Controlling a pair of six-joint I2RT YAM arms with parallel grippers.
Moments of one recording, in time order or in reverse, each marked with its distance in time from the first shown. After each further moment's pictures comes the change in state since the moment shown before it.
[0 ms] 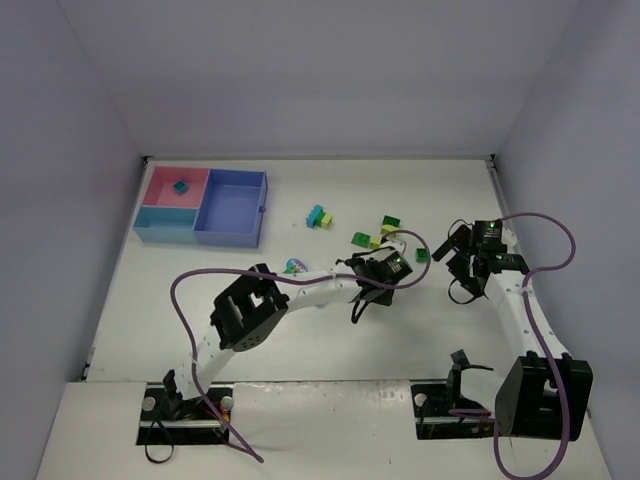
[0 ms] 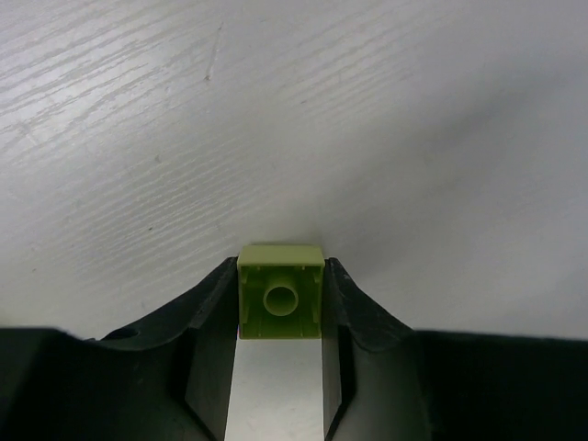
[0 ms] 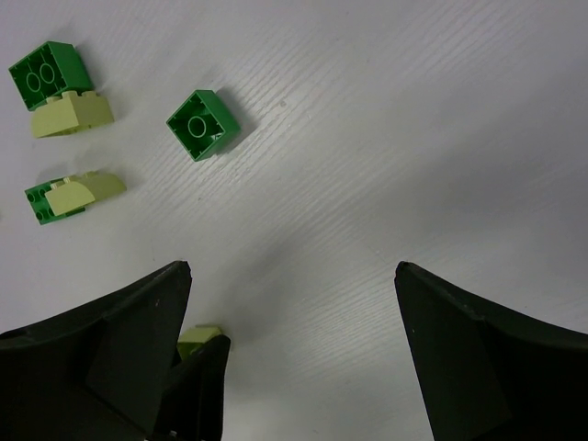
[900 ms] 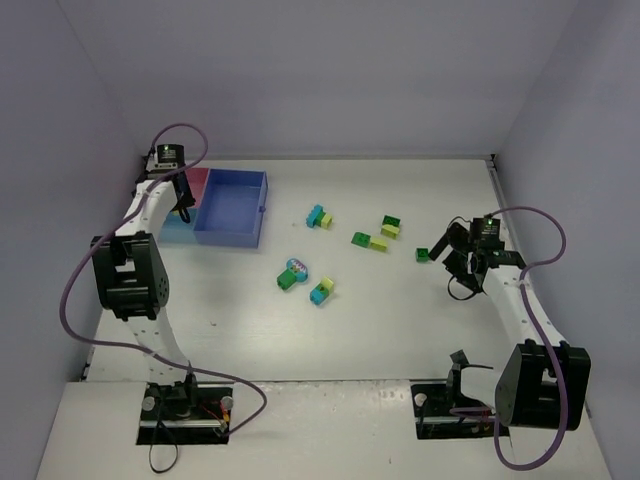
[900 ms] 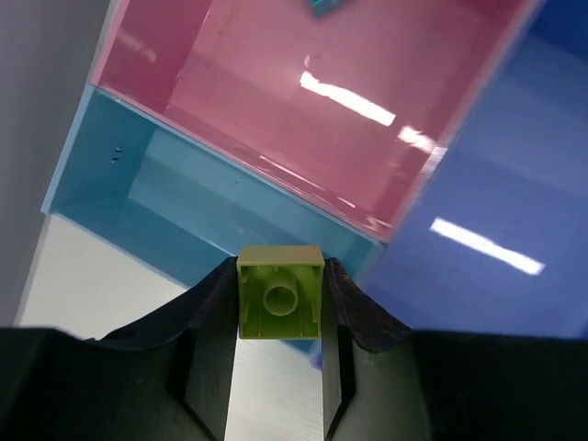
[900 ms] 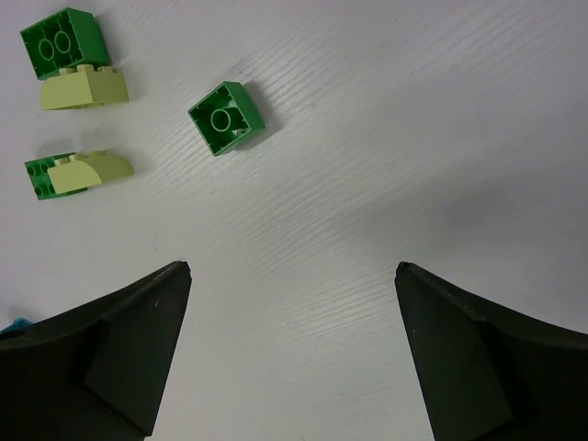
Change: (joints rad) left arm 1.119 -0.336 -0.113 -0.102 -0.037 0.407; right arm 0.000 0.050 0.000 0.061 -0.066 -0.093
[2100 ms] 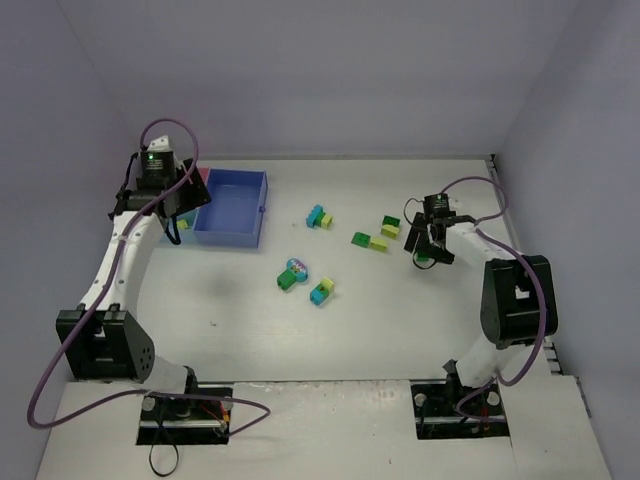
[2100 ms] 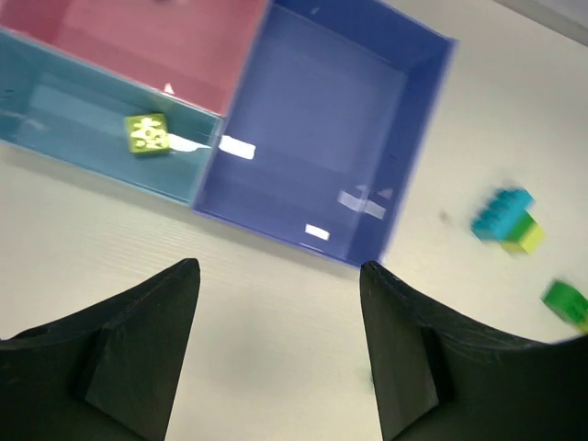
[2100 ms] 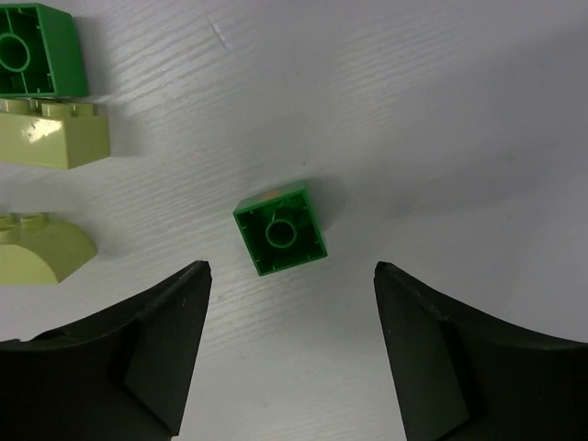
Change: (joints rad) left arm -0.036 -0.396 -0.200 -0.021 0.233 -0.133; right arm 0.209 0.467 0.241 0.094 0.209 -0.142
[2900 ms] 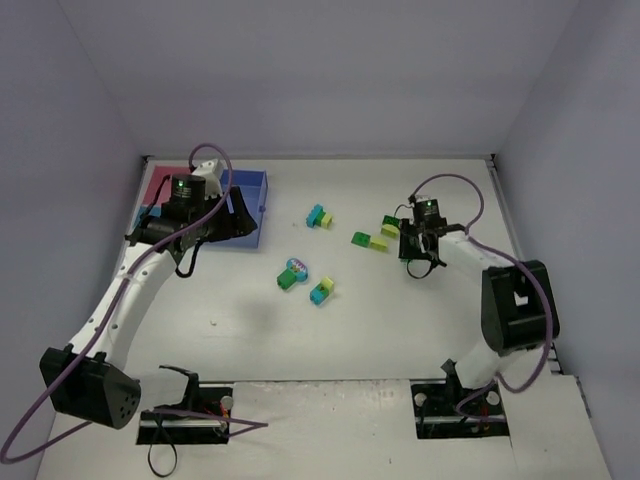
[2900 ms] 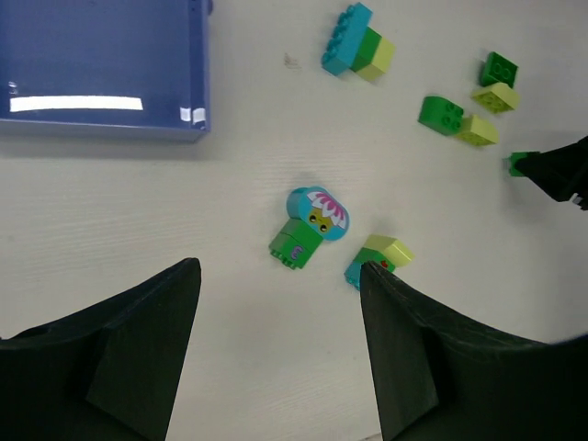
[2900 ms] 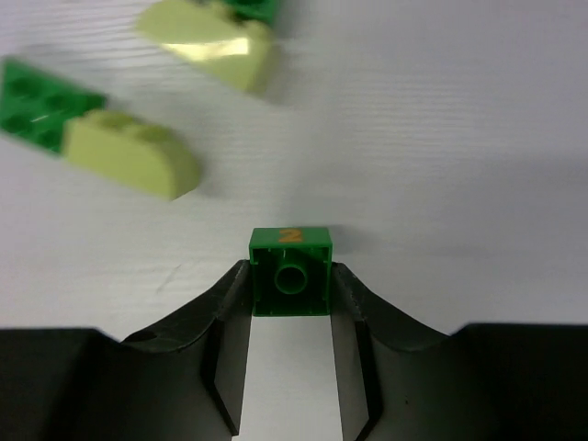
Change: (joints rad) left arm -0.233 -0.218 -0.162 -0.060 0.200 -0.015; right arm 0.051 0.008 -0.058 0.146 -0.117 -0.243
